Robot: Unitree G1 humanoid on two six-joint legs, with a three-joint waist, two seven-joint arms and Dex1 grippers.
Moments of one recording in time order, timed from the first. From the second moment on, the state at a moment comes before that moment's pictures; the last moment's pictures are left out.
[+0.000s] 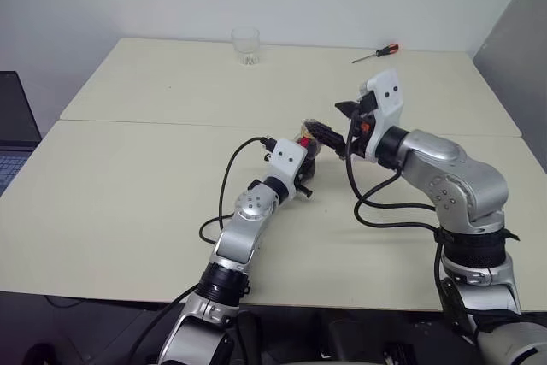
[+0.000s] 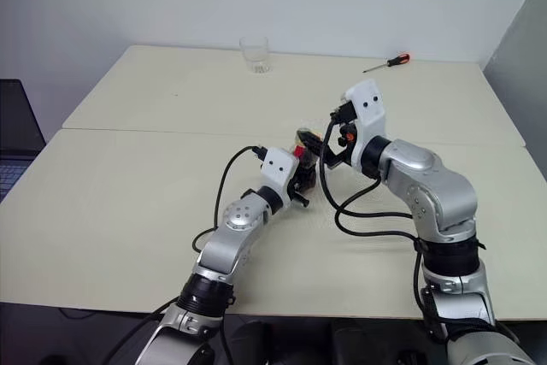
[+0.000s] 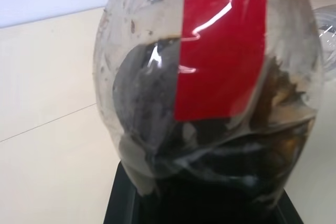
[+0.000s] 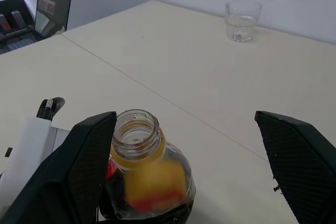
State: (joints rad) left arm -0.45 0.02 -0.21 0.08 0.04 0.28 -0.30; right arm -0.68 -0.35 0.00 -0.32 0.46 0.95 0.41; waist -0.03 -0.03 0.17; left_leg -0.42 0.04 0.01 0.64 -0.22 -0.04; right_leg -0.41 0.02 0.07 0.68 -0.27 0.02
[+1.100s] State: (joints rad) left arm -0.60 0.24 0.14 0.42 -0.03 0.17 -0.12; right arm -0.60 -0.44 -0.09 -0.35 0.46 0.95 0.39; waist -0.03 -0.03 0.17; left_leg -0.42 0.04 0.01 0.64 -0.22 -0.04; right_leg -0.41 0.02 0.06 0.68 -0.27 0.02
